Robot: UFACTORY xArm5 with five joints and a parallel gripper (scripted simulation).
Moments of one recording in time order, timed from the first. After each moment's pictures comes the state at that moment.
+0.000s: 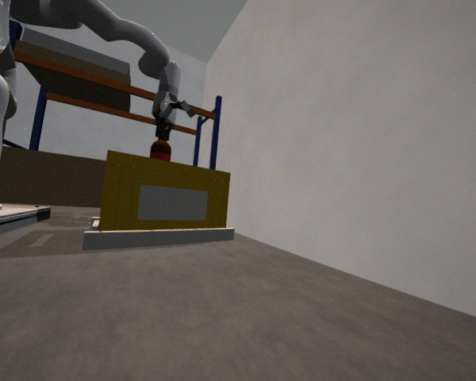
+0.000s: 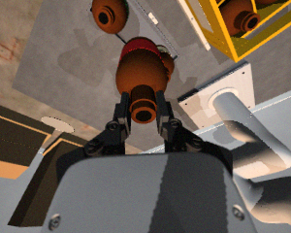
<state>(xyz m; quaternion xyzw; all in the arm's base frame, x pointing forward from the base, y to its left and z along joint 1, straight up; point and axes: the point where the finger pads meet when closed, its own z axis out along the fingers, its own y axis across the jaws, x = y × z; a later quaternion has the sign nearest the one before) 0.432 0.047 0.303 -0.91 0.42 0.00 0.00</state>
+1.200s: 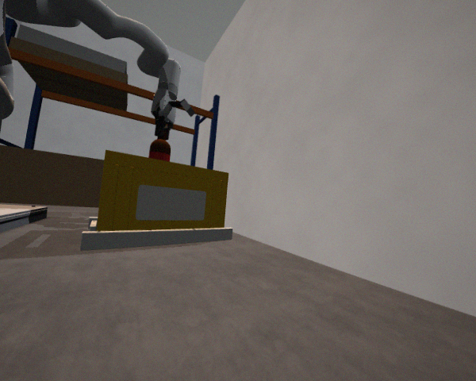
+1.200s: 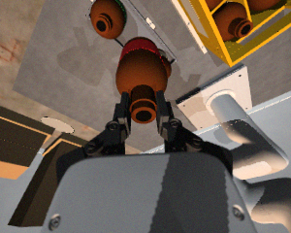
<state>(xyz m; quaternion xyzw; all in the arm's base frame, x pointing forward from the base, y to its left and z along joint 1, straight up) 0.433 0.035 0.303 -0.91 0.42 0.00 0.00</state>
